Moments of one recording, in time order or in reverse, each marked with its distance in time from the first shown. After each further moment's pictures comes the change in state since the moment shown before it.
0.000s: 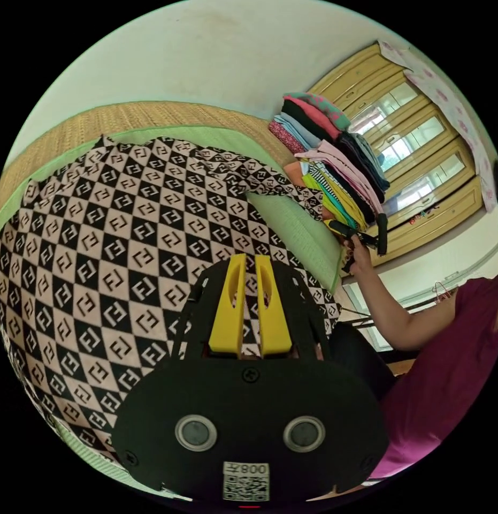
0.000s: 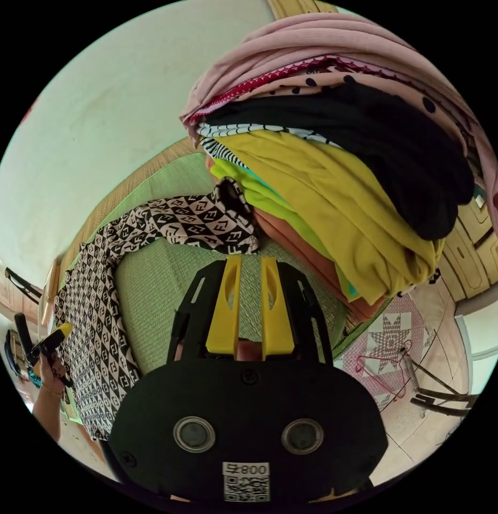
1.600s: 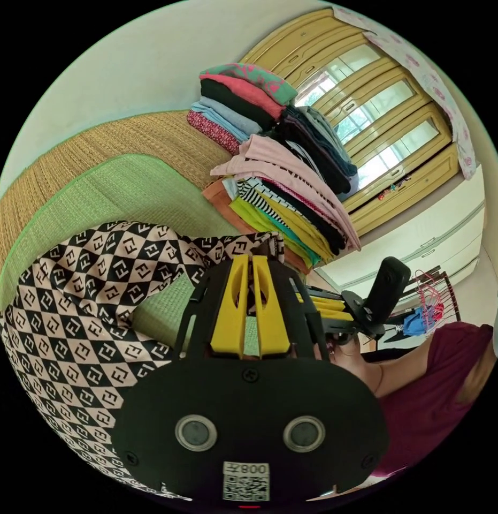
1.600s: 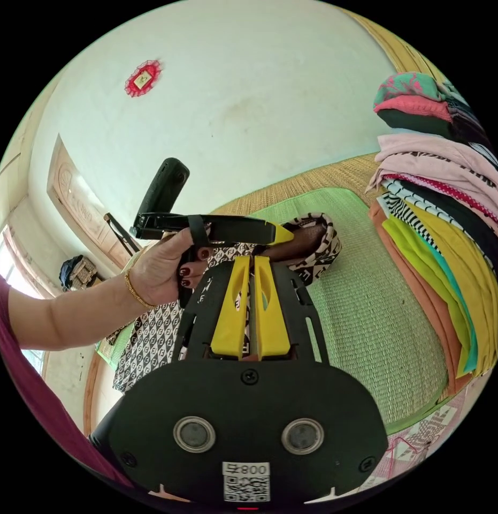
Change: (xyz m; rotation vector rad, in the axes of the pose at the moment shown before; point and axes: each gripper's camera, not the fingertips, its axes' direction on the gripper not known) left arm 0.044 -0.265 0.145 -0.070 0.186 0.204; right arm -0.163 0.009 -0.056 0.113 -0.586 -0.351
